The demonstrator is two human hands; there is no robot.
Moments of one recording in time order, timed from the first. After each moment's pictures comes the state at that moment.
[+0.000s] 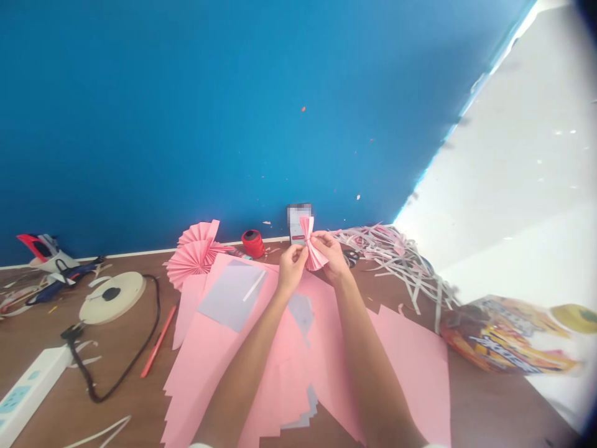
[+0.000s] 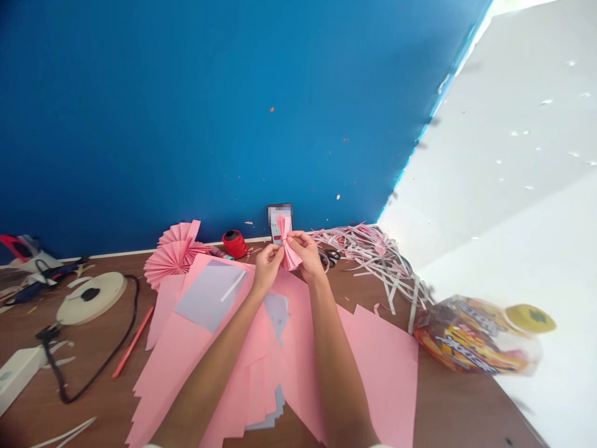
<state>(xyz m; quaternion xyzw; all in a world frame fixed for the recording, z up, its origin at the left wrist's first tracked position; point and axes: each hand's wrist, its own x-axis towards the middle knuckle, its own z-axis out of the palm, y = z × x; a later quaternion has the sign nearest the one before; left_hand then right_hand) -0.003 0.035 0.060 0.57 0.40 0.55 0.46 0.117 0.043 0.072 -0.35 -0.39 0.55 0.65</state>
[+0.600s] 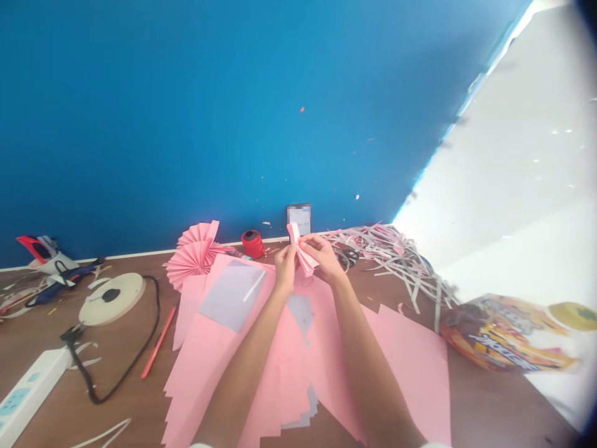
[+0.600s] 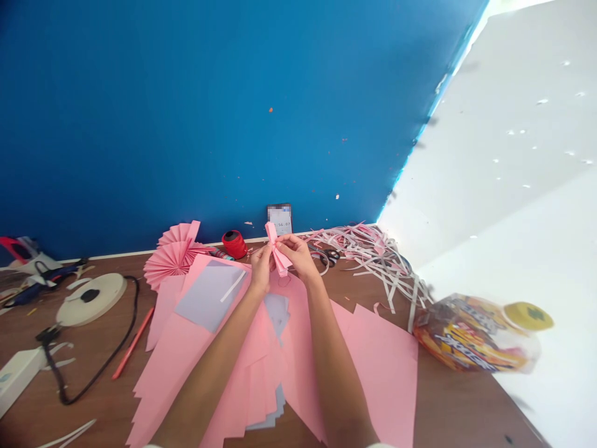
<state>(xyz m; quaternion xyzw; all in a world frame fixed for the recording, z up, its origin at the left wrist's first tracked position) -0.005 0.043 0.056 0.42 0.39 0.61 0.54 0.108 0.040 0.077 -0.32 -0.48 0.57 0.59</state>
